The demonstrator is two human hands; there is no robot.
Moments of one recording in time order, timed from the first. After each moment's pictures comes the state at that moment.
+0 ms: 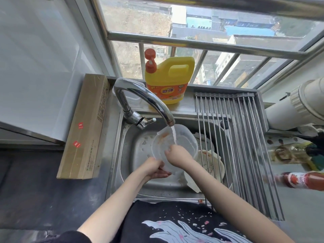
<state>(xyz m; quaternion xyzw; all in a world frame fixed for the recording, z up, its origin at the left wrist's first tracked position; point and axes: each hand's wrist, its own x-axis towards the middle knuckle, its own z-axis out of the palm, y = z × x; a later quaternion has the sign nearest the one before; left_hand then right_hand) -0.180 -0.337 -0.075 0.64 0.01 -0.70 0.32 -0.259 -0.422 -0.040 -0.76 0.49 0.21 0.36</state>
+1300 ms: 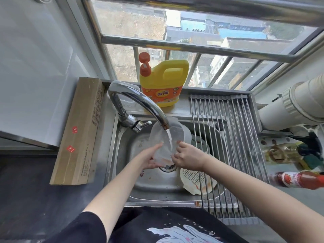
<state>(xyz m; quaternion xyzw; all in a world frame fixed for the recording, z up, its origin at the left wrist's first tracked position) -0.159 -0.377 -0.078 0.67 0.07 -0.67 0.30 -0.313 -0.462 -0.036 -0.97 -0.08 0.17 -0.15</state>
